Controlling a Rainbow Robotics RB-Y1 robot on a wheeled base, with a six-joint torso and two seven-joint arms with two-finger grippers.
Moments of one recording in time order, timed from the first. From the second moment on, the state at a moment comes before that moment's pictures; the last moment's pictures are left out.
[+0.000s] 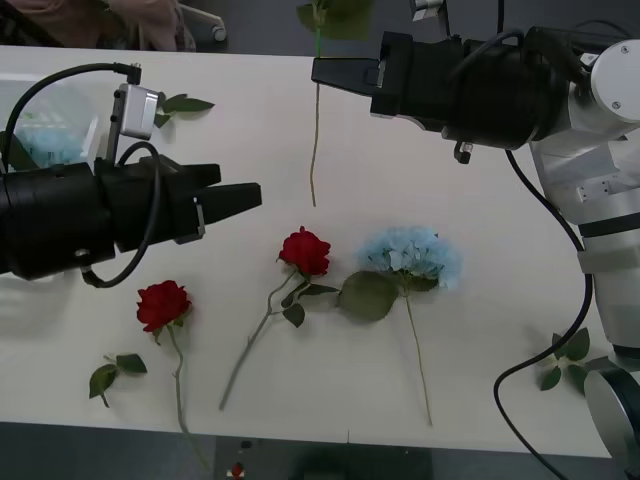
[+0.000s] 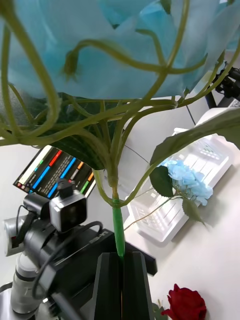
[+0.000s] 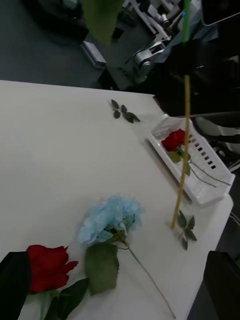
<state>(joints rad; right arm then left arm) -0.63 -0.34 0.02 -1.60 -1.77 1.14 1.90 -0.12 0.44 0.11 -2.18 1.37 1.15 -1.80</state>
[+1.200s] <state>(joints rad) -0.63 -0.34 0.02 -1.60 -1.77 1.14 1.90 -0.25 0.32 -0.16 -2.11 1.15 0.91 -1.76</state>
